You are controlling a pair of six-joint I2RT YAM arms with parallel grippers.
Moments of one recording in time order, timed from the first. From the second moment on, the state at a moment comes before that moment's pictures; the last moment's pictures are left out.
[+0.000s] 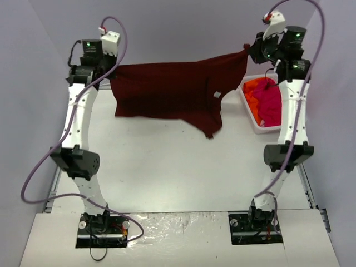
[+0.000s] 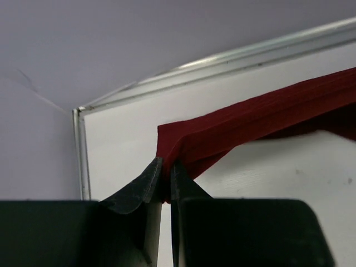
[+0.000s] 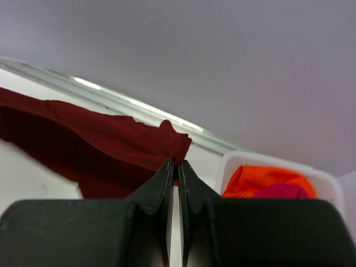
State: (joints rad) left arm -0.10 1.93 2.32 -0.87 0.02 0.19; right arm -0.06 2.03 2.50 -0.74 -0.45 -0.16
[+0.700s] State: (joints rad) left arm -0.09 1.15 1.50 -0.89 0.05 0.18; right arm -0.06 1.25 1.74 -0.82 -0.48 -0.19
